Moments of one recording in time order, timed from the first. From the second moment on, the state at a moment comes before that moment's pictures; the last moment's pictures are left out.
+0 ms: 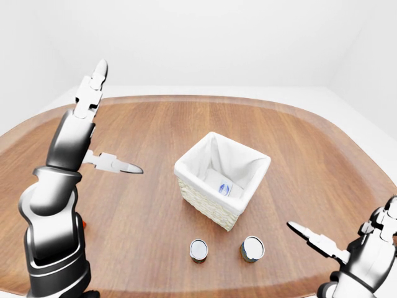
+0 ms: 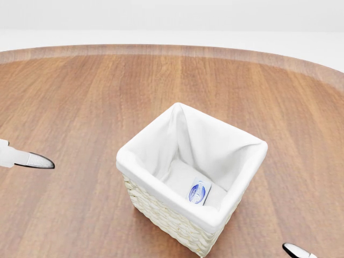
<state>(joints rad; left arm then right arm) -0.32 0.39 0.33 -0.45 0.24 0.09 -0.41 0.52 0.24 -0.28 -0.60 -0.29 -0.09 -0.36</state>
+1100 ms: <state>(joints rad) -0.32 0.39 0.33 -0.43 0.25 0.09 -0.42 0.64 0.27 -0.26 -0.52 -0.23 -0.09 -0.11</state>
